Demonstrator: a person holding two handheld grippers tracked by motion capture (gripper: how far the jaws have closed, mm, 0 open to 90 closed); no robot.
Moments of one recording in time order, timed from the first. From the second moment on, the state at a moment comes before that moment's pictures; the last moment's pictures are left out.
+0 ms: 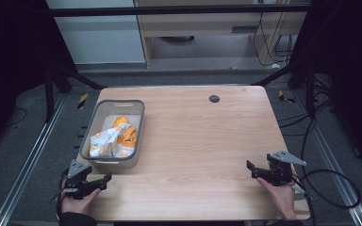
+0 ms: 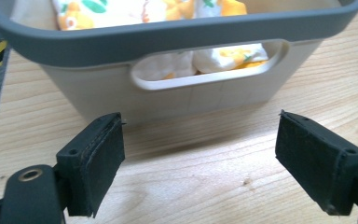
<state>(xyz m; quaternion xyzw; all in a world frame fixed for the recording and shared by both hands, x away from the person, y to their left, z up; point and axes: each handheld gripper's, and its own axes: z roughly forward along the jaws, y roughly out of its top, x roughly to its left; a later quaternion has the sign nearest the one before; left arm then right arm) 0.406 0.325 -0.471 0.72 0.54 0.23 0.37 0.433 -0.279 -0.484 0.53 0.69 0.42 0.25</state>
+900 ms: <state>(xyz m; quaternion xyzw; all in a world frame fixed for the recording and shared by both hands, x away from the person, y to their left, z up) 0.401 0.323 -0.419 0.69 0.52 0.26 0.43 0.435 -0.277 -0.486 0.52 0.70 0.42 0.25</state>
